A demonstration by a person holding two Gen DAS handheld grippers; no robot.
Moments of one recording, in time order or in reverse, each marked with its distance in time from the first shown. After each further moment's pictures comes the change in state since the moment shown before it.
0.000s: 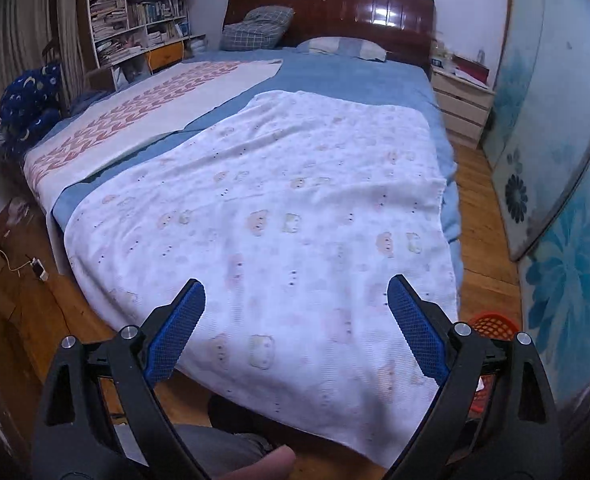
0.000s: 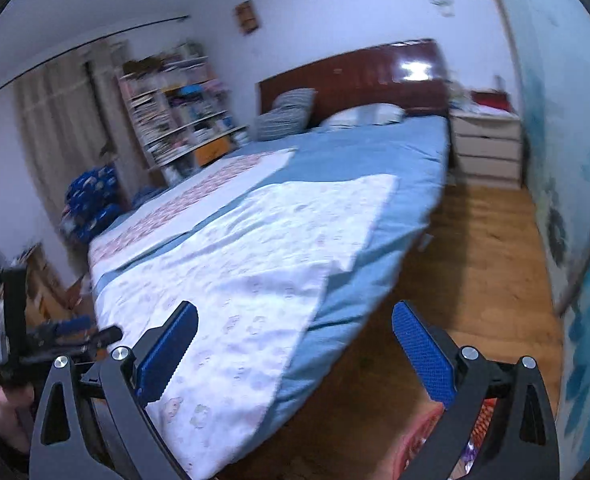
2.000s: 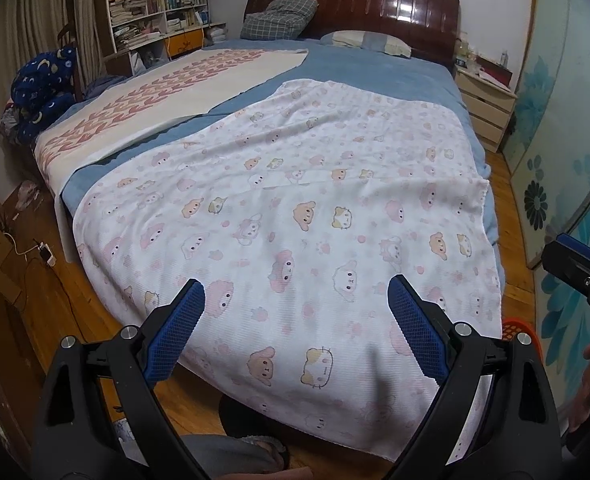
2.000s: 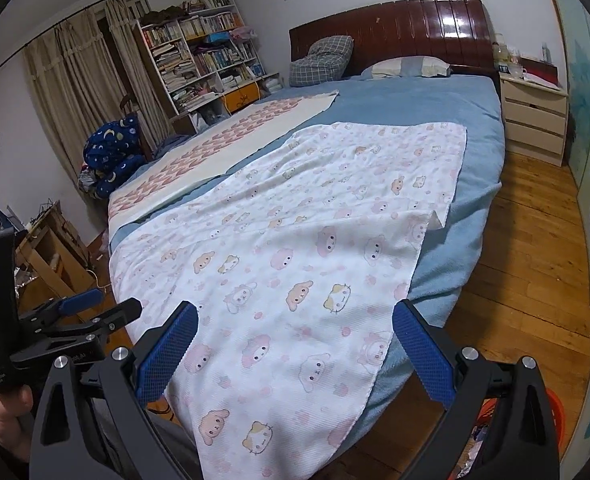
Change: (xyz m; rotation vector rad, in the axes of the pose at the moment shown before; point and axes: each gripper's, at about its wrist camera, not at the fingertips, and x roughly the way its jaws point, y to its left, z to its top) left arm 0.024 0.036 -0.007 -0.032 0.029 0.044; right arm 0.105 0.060 -0.013 -0.011 0.204 0.075
